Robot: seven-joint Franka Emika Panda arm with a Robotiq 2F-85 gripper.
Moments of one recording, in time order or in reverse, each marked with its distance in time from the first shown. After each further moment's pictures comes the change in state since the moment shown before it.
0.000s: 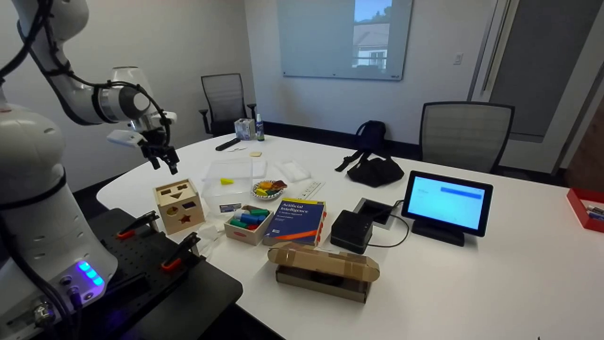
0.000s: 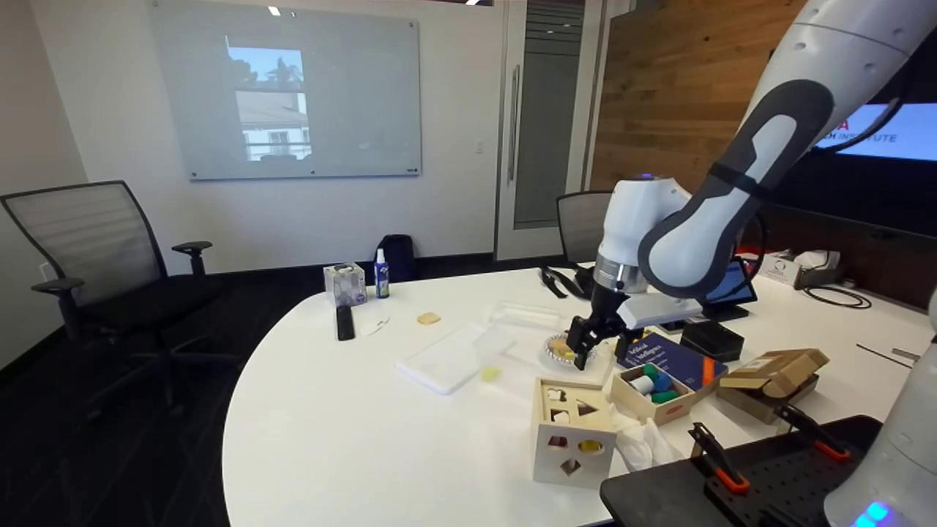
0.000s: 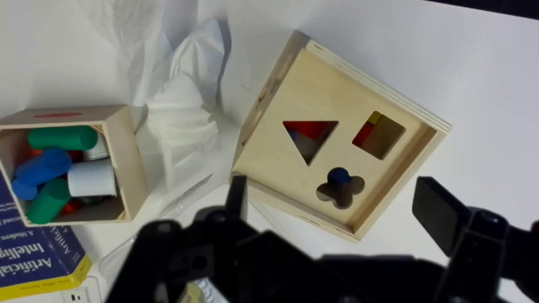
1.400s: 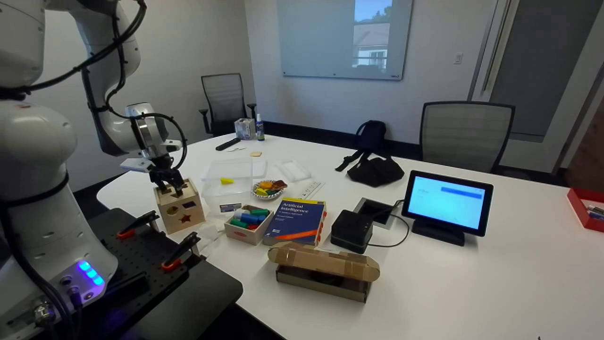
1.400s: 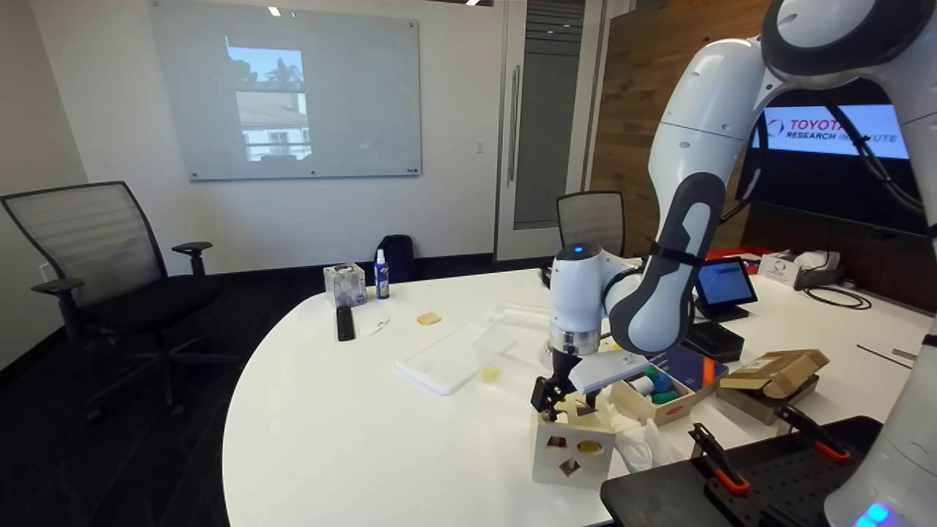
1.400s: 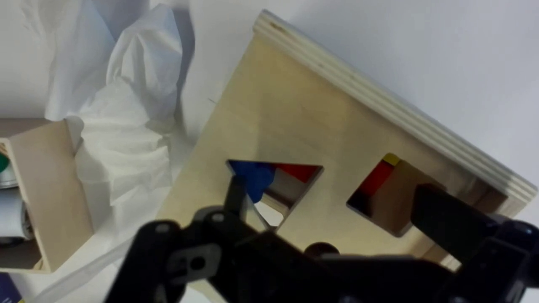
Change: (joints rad) arm 0.228 0.475 -0.225 0.302 -0.534 0.020 0.495
